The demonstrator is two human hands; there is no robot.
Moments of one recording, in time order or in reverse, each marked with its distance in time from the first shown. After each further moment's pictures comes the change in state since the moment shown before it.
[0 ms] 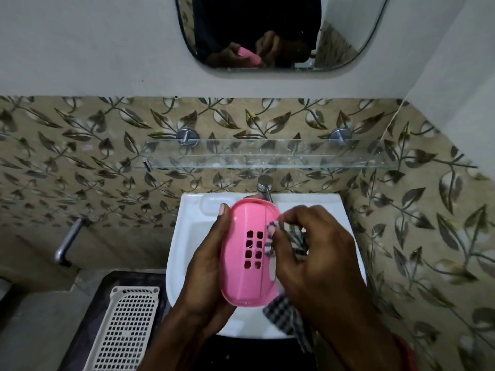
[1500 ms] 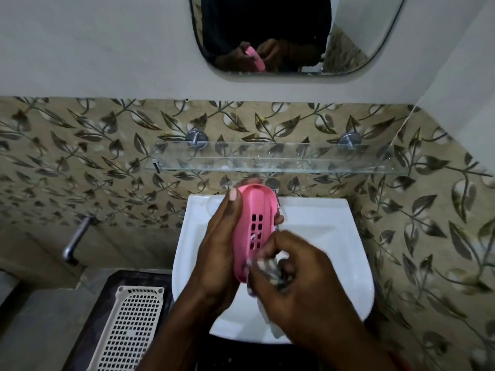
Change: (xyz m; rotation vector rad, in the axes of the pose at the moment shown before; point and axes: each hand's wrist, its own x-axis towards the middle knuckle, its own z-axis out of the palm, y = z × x) left_hand 0.013 0.023 0.006 0.135 0.108 0.161; right_hand -0.013 -0.001 0.021 0.296 -0.277 -0.011
